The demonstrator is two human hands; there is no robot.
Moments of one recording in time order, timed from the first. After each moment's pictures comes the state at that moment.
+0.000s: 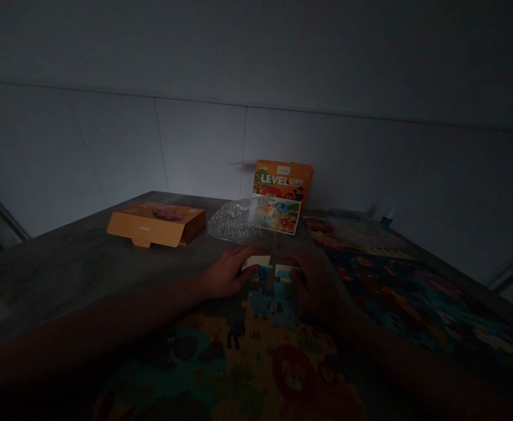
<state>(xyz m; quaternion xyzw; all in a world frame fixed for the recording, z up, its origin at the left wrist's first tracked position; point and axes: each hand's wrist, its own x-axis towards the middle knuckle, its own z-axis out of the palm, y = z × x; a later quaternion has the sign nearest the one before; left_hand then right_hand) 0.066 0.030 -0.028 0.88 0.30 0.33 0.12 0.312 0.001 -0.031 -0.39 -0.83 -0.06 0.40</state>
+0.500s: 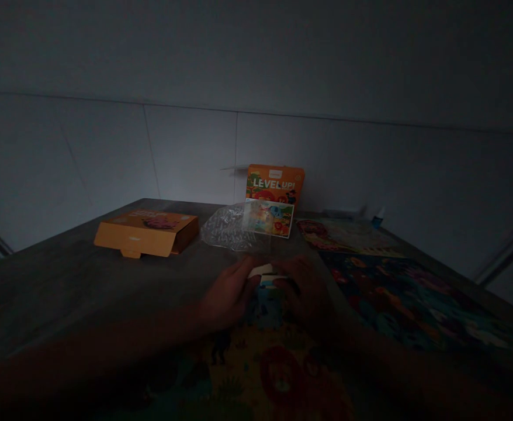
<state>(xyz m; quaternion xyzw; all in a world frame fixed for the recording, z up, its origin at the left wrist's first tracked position) 0.090 -0.006 -0.013 0.85 0.35 0.35 0.17 0.301 -0.001 -0.027 -0.28 -0.83 -0.09 0.48</state>
